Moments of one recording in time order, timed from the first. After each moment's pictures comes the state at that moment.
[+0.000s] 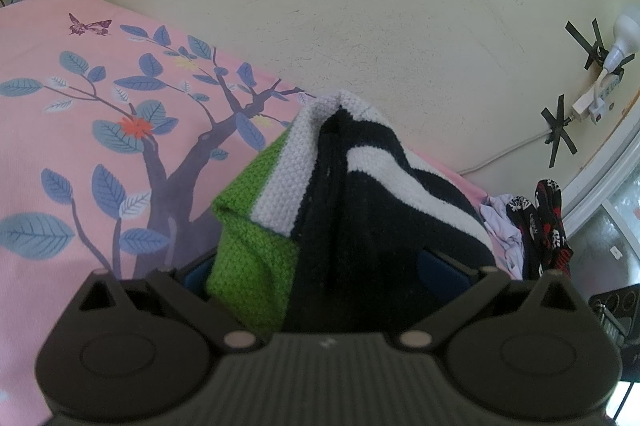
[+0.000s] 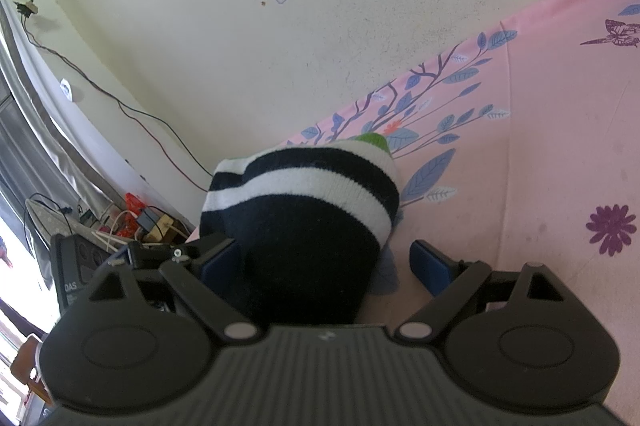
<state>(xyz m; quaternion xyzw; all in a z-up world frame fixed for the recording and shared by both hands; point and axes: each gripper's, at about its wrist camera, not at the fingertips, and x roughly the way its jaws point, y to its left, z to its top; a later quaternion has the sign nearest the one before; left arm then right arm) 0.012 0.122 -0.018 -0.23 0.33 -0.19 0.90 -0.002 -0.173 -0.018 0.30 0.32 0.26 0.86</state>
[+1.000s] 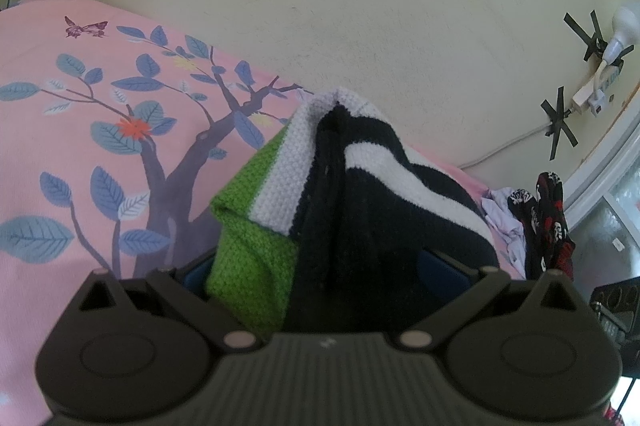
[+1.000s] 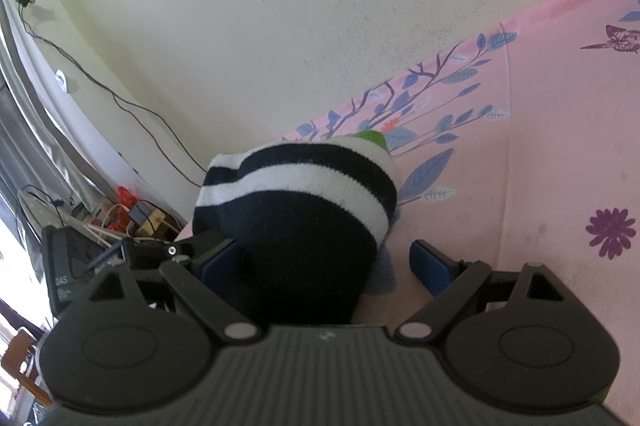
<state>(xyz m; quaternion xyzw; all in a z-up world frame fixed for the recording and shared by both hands) 0.014 0.121 -0.017 -0.22 0.34 -0.19 0.90 0.000 -0.169 -0.018 0.28 0.32 0.25 0.87</state>
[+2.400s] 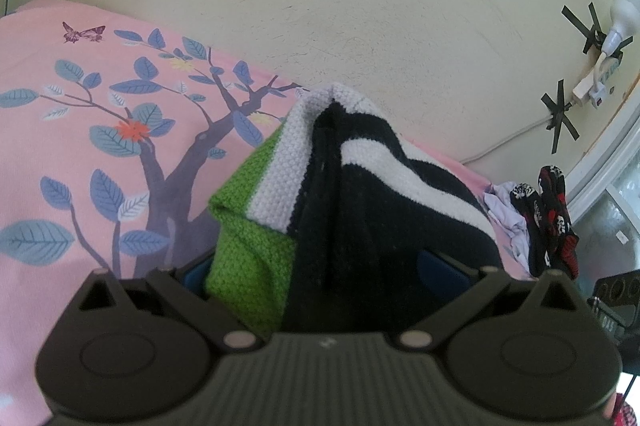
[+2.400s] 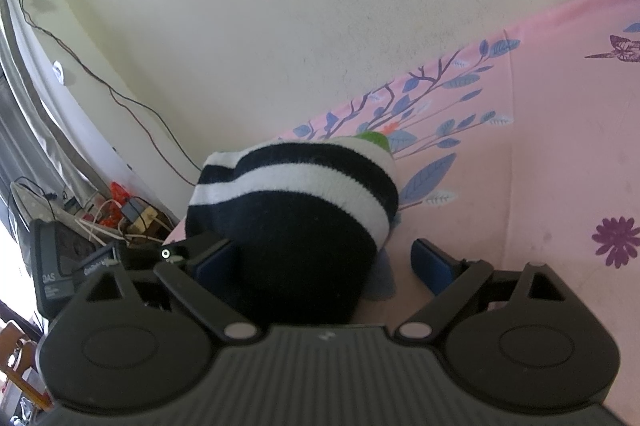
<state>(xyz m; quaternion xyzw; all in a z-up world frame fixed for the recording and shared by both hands) 0.011 0.117 -0.016 -0.20 0.34 -0.19 0.90 0.002 -0.163 -0.018 0.27 0.32 0.24 0.88</state>
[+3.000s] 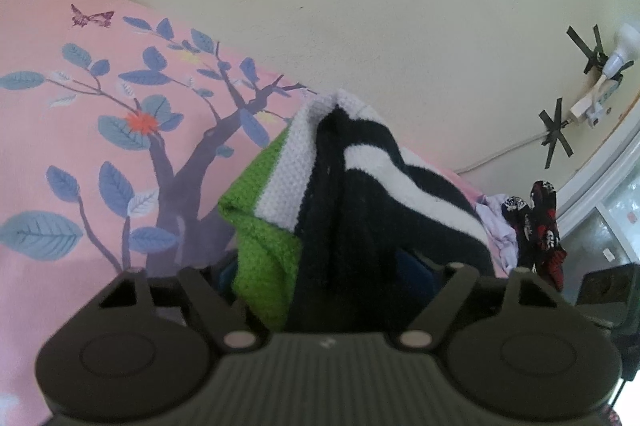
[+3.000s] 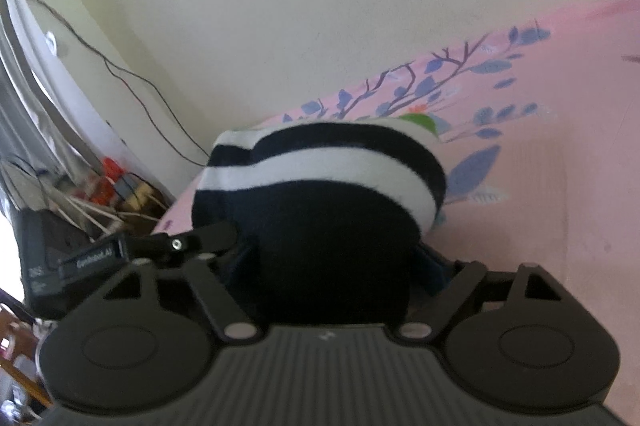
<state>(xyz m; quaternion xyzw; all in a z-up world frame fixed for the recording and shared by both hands) 0.012 0.130 -0.017 -0.24 0.34 -0.19 0.89 0.010 -0.117 -0.011 0.22 0.34 0.24 0.88</state>
